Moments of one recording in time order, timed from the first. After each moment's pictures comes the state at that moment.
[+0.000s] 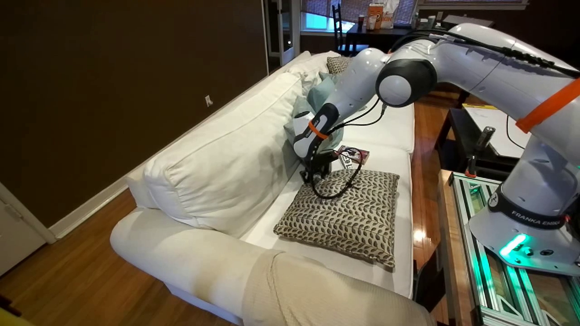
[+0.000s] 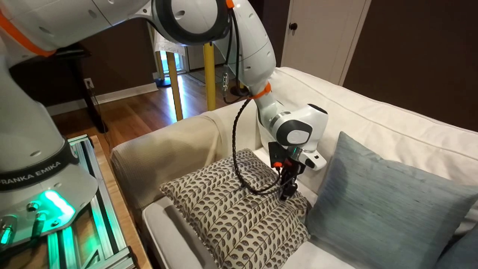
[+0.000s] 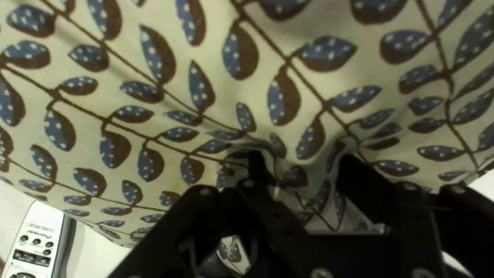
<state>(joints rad) -0.20 1.19 -0.18 -1.43 0.14 2.38 0.36</state>
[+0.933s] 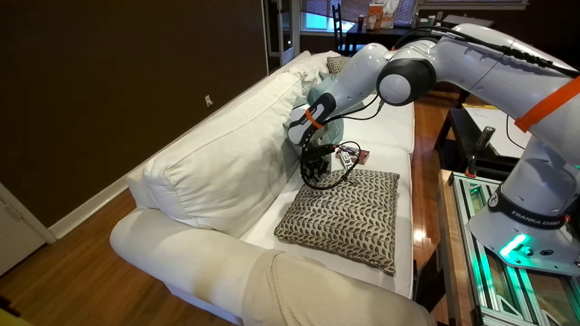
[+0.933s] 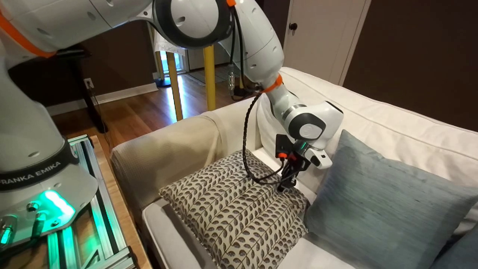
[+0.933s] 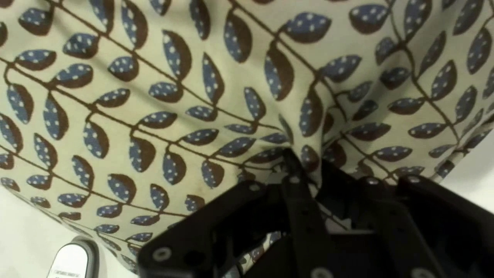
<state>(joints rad) -0.24 1.20 -0.18 -1.31 0.20 2.13 0.42</state>
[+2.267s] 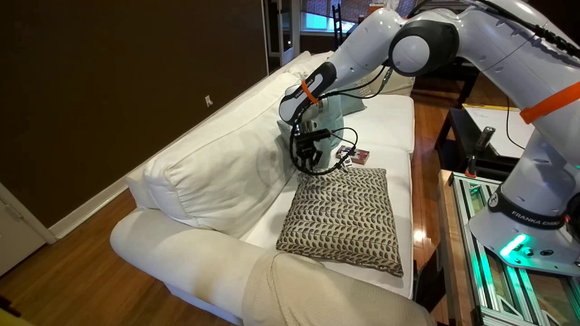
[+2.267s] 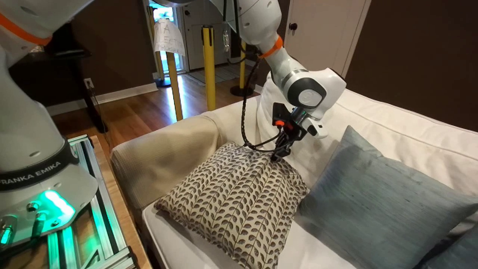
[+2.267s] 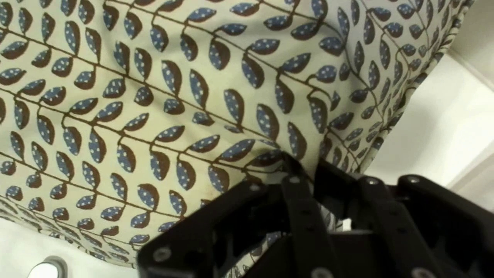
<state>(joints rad) -0.22 0.97 -0.12 -1.46 0.27 2.04 0.37</state>
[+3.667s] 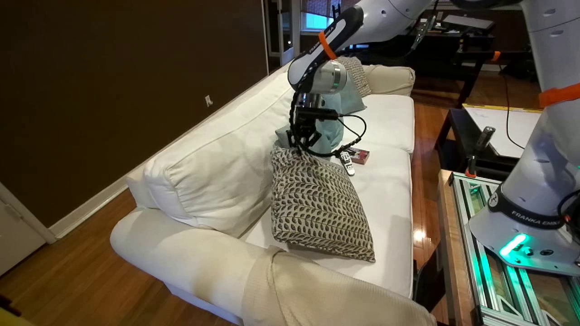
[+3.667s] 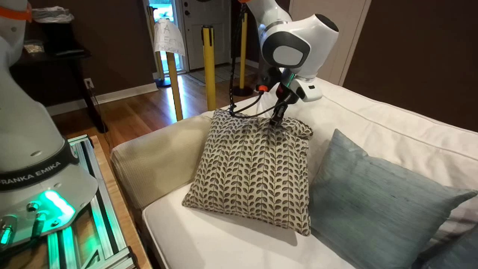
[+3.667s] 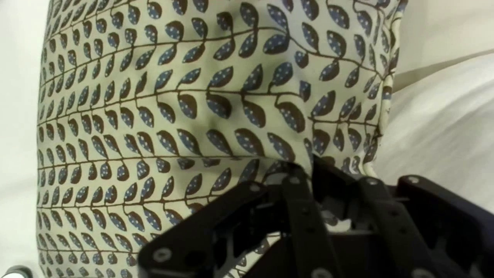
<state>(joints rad) -0.19 0.55 -0.09 -1.88 0.49 2.29 0.32</state>
